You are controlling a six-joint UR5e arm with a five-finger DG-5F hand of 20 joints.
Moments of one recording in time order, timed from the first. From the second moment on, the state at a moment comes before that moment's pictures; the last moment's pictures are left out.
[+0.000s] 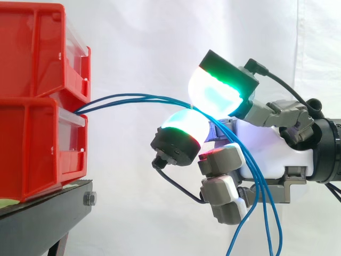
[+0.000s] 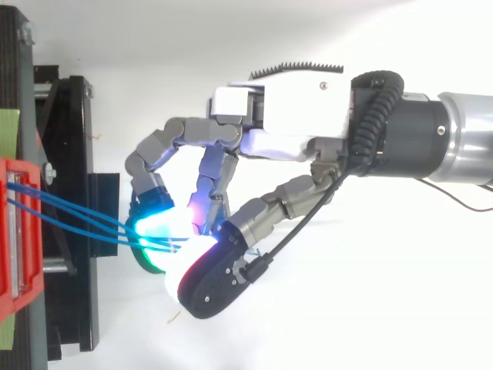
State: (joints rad) arm 0.09 -2.29 -1.22 -2.74 -1.47 -0.01
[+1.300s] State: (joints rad) arm 0.10 -2.29 -1.22 -2.75 -1.46 -0.01
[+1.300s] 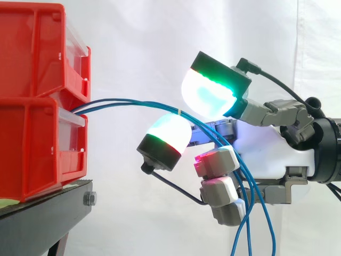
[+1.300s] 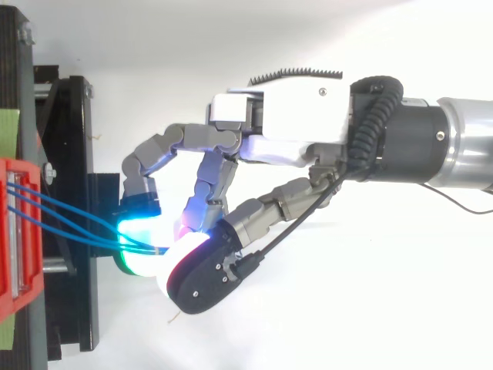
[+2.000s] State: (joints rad) arm 0.10 -2.29 -1.22 -2.75 -1.46 -0.01
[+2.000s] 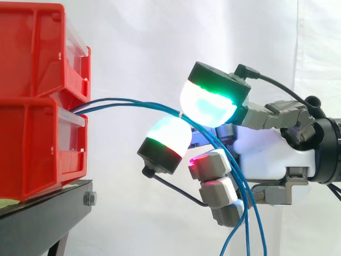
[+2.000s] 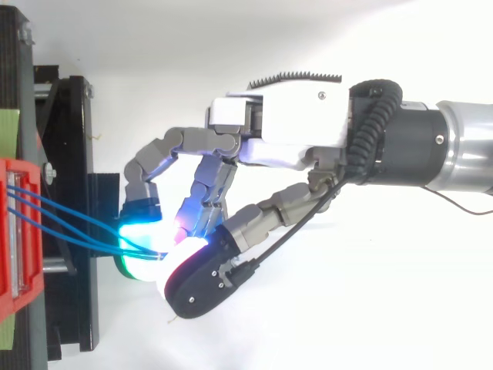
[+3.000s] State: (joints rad) arm 0.11 -2.29 -1.22 -2.74 -1.45 -0.01
